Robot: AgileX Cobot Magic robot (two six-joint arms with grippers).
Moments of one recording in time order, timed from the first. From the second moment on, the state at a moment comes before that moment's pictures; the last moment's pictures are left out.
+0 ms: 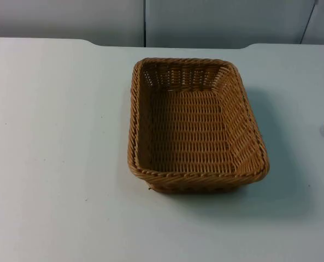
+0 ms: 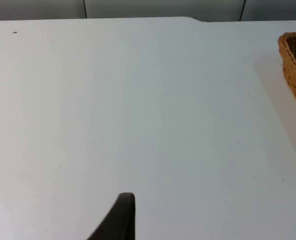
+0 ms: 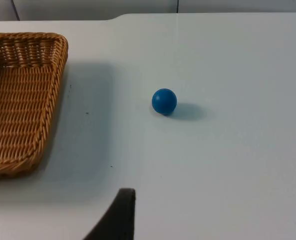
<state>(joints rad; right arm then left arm) 0.00 0.00 -0.52 -0.05 1.09 0.00 -0.06 0.00 -0.52 -0.01 1.08 -0.03</state>
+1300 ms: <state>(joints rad) 0.00 0.00 -0.52 -0.05 1.09 0.00 -0.06 1.10 -0.98 -0.30 0.73 0.24</state>
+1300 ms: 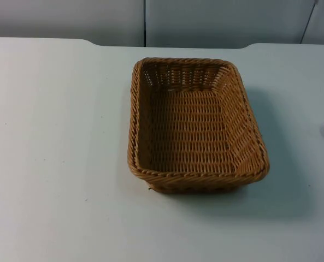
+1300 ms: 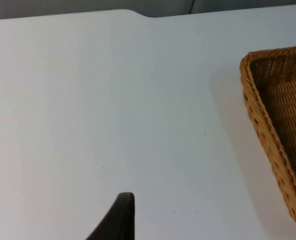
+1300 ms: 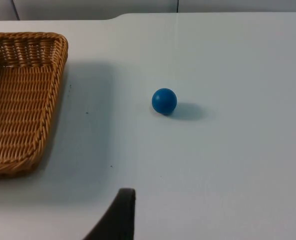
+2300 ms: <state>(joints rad) 0.00 0.00 -0.52 -0.05 1.09 0.00 -0.20 1.96 -1.36 -0.66 0.71 0.47</state>
